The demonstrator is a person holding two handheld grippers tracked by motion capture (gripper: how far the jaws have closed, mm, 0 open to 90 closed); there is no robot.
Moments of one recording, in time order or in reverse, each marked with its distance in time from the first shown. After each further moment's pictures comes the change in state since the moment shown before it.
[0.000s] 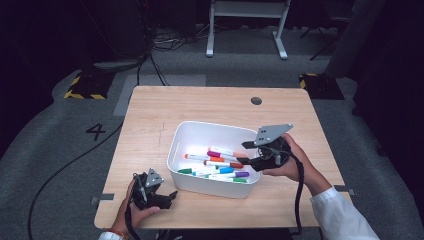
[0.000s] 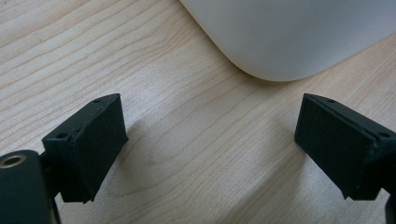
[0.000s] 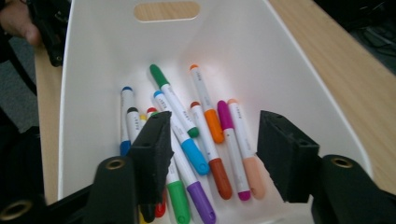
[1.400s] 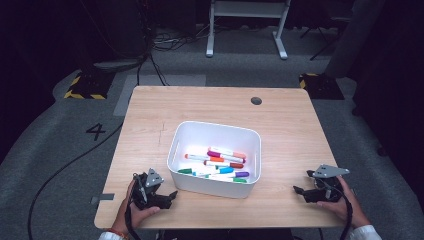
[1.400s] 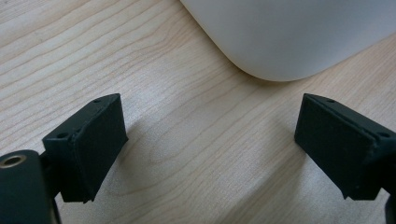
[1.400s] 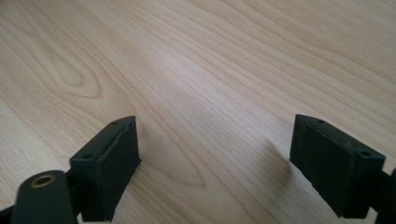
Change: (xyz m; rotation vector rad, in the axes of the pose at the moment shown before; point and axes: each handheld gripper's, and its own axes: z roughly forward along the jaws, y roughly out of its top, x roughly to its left) left arm 0.000 0.000 0.000 0.000 0.006 -0.002; right arm -0.015 -0.244 -0.034 0.102 -0.294 0.383
